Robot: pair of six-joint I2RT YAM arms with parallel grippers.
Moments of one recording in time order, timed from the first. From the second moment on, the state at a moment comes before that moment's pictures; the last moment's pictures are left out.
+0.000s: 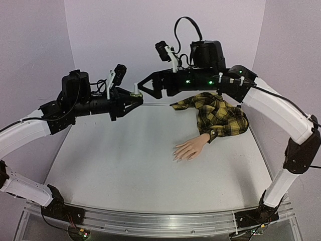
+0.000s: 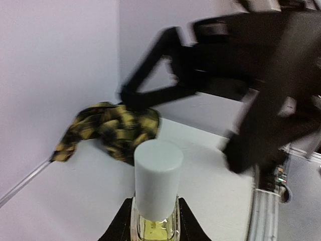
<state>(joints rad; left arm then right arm) -0.78 1.22 1.16 -0.05 0.35 0.00 0.99 1.75 2.00 -0.54 -0.10 0.20</state>
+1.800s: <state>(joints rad) -0.80 1.39 1.32 -0.12 0.42 -0.09 0.88 1.60 1.61 -0.17 -0.36 0.14</state>
